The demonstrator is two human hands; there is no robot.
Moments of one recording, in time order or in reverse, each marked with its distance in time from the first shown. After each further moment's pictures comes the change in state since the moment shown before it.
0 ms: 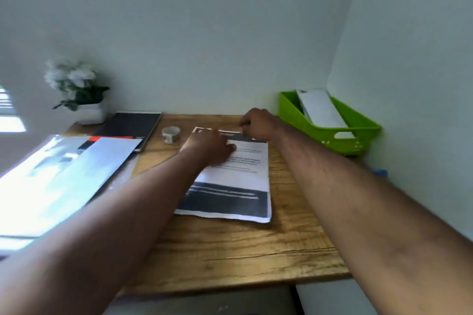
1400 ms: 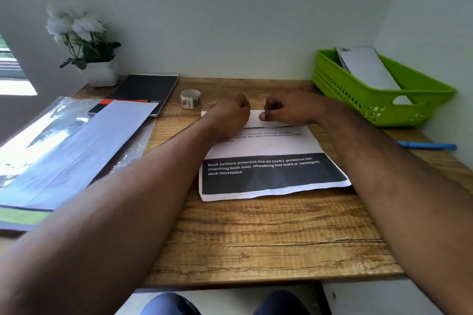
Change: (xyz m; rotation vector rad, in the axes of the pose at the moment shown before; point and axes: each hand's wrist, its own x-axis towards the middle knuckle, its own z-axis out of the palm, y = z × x) left_hand -0.008 -0.016 0.015 -0.678 0.091 -0.029; right_hand -0.010 0.009 0.027 -0.120 -0.179 -0.102
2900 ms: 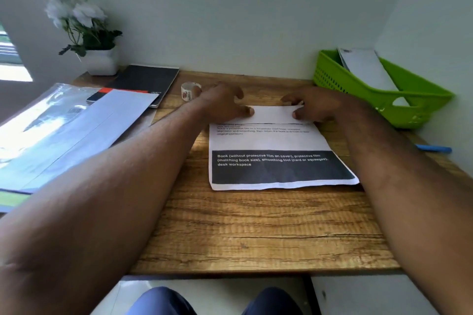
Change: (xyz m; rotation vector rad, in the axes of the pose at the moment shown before) left_hand 0.003 -0.011 -0.021 0.236 -0.033 -0.034; right_hand -0.004 0.035 -0.007 0.010 -0.066 0.166
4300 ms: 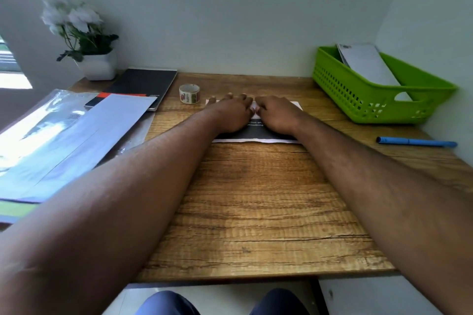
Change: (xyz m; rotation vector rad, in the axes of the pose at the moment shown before) left_hand 0.003 0.016 0.019 0.224 -0.158 0.096; right_hand 0.009 -0.059 0.046 0.099 0.205 -0.074
